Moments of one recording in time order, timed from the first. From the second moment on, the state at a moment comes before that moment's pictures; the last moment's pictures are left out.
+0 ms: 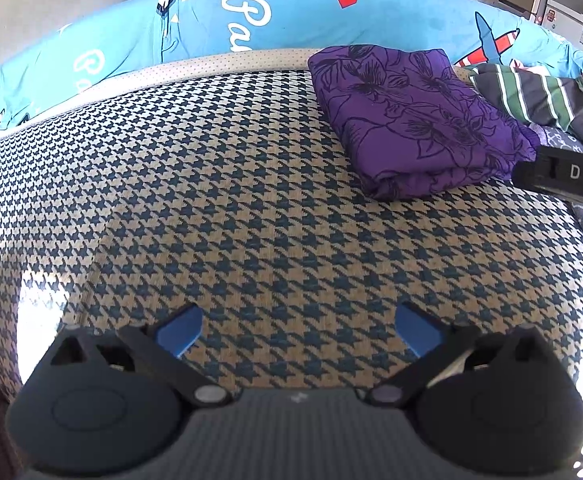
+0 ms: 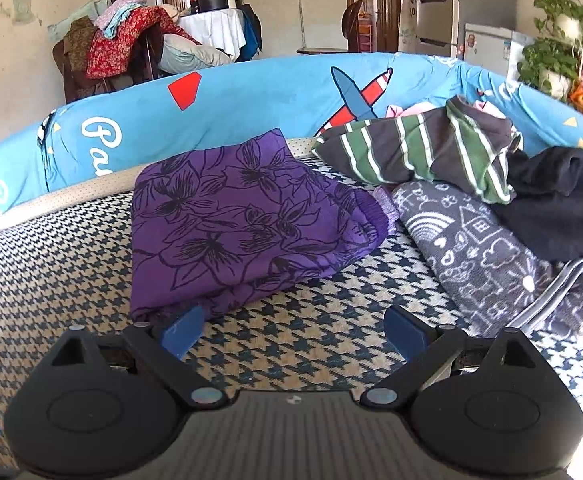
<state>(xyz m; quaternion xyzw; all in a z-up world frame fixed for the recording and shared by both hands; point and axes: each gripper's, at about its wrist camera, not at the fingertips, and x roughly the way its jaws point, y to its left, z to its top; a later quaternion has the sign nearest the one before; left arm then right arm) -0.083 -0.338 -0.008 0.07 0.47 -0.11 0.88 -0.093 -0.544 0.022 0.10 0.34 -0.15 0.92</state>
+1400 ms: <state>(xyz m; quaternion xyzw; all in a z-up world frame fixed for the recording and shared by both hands) -0.090 -0.339 -0.003 0.08 0.46 -0.10 0.88 -0.092 -0.551 0.014 0.13 0.36 -0.17 0.91</state>
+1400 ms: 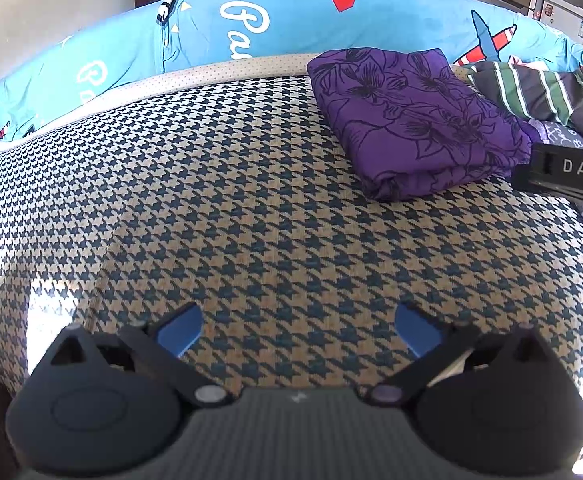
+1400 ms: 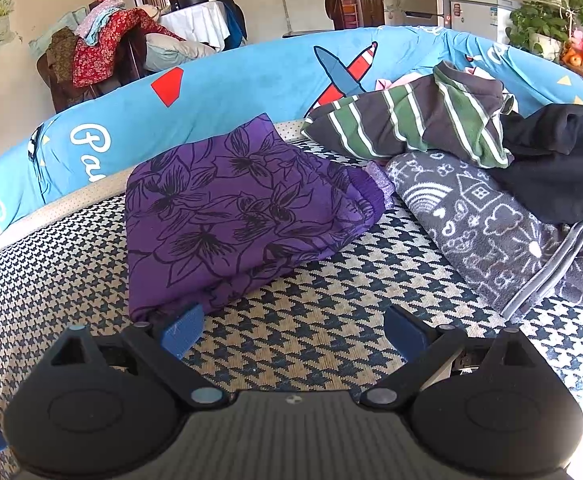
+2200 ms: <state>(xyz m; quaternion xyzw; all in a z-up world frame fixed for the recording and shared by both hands) -0.090 -0.338 -0.004 0.08 0.46 -0.10 0.88 -0.089 -0.547 0.012 0.13 0.36 -0.16 0.91</state>
